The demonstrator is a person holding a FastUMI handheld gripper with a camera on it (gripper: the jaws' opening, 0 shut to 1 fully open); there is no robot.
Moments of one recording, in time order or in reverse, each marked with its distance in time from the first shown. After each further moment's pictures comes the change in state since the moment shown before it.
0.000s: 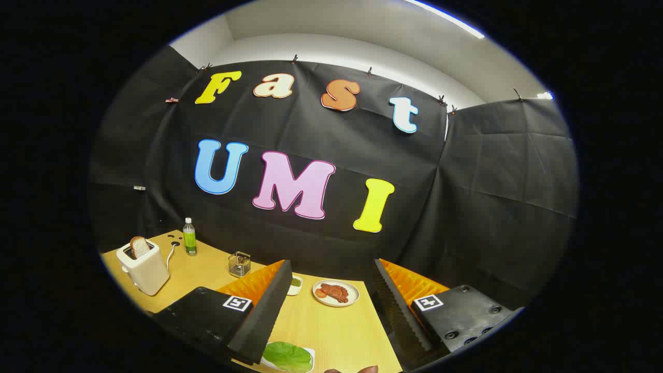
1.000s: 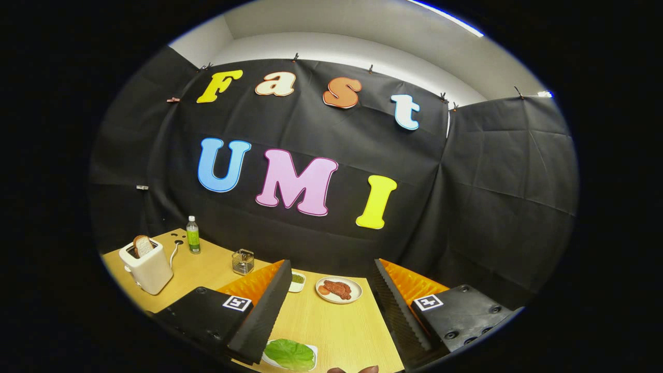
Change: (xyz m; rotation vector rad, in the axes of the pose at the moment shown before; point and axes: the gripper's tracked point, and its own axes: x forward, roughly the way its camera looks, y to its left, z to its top) arm -0.006 0.008 -0.003 0.000 0.011 0.030
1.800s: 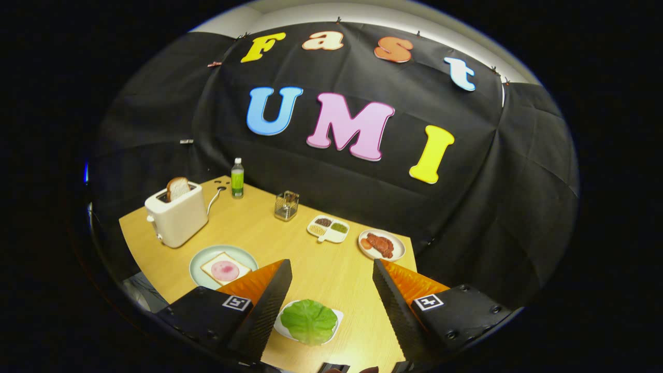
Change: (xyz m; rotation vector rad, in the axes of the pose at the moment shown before) arm -0.012 0.067 -0.144 -0.088 0.313 0.311
